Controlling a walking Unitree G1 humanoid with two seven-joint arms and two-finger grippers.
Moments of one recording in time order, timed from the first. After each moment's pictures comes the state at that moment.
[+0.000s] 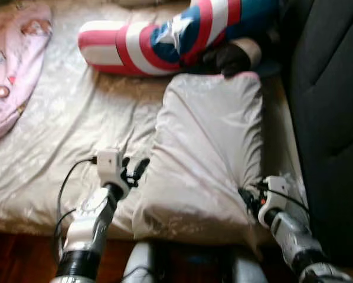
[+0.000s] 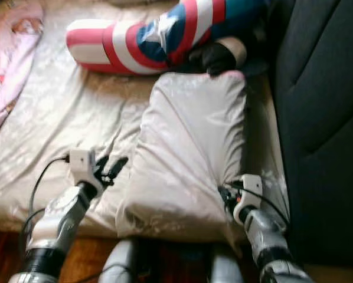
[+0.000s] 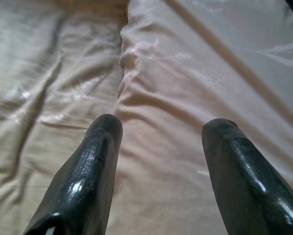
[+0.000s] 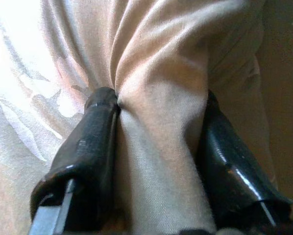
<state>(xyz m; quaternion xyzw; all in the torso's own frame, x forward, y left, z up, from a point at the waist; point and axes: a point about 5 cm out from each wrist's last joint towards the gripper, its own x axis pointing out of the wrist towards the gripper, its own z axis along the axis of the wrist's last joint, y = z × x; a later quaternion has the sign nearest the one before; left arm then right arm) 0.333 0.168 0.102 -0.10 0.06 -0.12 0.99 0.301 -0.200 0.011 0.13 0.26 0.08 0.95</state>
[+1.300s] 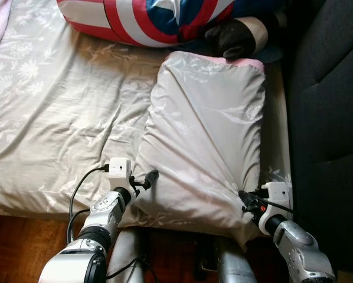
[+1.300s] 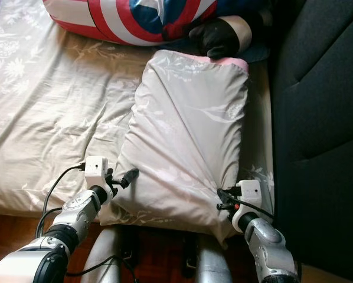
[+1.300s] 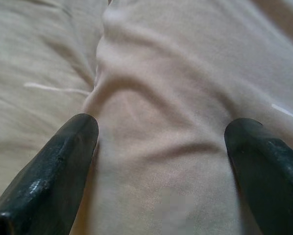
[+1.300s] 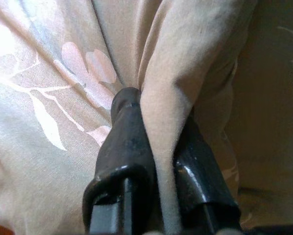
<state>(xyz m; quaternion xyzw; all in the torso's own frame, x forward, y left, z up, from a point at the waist) 0.344 0.162 0.059 -0.10 0.14 -0.12 0.98 0.271 -0.193 0.032 0.11 0.23 0.13 0.96</state>
